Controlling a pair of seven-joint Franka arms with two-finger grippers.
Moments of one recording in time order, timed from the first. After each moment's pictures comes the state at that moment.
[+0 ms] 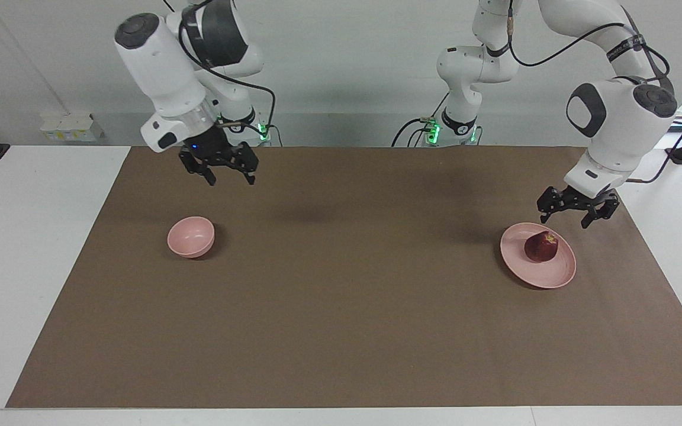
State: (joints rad) left arm -0.11 0.09 0.18 -1.97 0.01 2.13 0.32; right arm 0.28 0.00 -0.08 -1.85 0.22 1.90 0.31
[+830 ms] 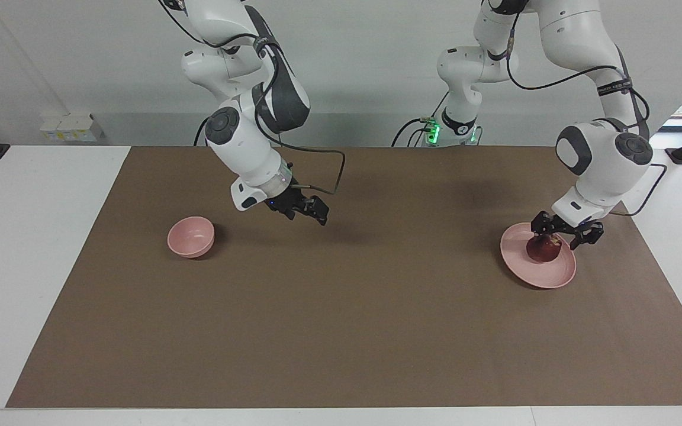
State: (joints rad) left arm -0.06 0.19 0.17 -2.06 -0.03 2.30 0.48; right arm 0.40 0.21 -0.08 -1.86 0.45 2.09 0.51
